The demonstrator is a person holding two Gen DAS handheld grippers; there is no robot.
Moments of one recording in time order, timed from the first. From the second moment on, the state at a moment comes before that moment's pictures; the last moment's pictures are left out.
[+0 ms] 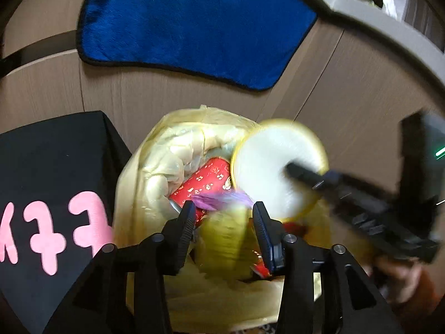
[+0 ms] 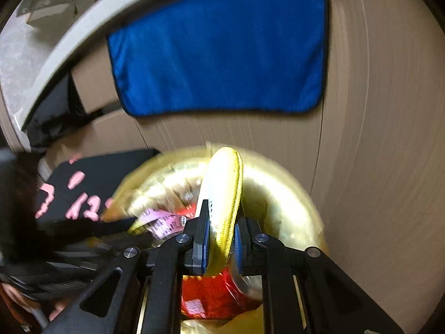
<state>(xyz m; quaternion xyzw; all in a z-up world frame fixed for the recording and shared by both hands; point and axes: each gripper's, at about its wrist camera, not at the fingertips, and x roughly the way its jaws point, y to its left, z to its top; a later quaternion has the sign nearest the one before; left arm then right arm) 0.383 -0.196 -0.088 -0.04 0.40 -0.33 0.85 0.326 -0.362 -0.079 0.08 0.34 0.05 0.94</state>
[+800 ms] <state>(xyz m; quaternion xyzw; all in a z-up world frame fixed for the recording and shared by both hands) 0.293 -0.093 -0.038 -0.04 0.37 -0.20 0.91 0.264 -0.327 -0.058 0.09 0.34 0.01 0.94</state>
